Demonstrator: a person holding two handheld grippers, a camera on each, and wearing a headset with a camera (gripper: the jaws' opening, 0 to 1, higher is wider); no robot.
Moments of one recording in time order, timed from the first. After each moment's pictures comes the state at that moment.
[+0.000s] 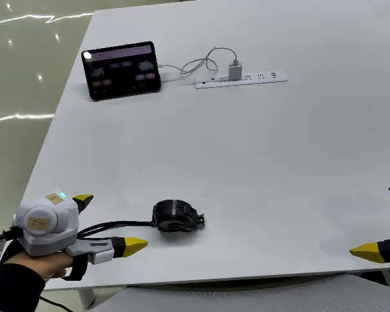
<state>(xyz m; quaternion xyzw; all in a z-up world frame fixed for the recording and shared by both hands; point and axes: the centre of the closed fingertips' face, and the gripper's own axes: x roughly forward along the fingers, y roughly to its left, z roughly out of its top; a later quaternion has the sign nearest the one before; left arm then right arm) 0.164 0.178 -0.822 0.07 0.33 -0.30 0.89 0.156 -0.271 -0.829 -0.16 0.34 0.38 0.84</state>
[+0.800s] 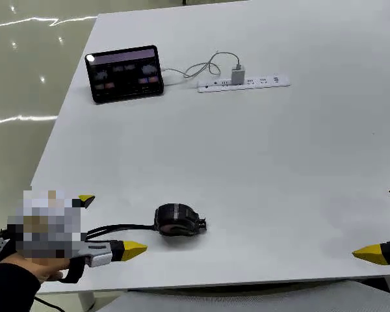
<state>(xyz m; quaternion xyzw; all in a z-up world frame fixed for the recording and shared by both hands) 0.167 0.177 -0.812 0.08 0.32 -0.32 0.89 0.162 -0.268 -0.824 -0.16 0.34 0.39 0.84</state>
